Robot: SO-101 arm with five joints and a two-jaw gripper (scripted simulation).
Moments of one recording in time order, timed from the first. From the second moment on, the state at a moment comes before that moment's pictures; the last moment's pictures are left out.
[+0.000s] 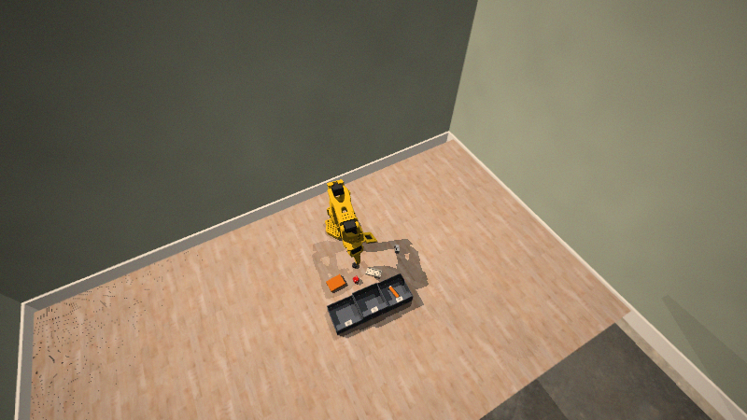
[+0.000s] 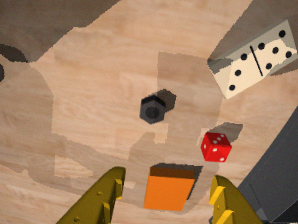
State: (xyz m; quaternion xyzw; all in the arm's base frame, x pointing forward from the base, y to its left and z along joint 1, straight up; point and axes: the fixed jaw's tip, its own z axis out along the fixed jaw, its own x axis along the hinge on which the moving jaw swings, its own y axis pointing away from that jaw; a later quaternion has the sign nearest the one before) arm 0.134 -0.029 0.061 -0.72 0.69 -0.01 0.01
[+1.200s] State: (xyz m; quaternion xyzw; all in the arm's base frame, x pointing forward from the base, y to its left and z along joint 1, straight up) arm 0.136 -0.029 0.028 -0.72 0.69 -0.01 0.01
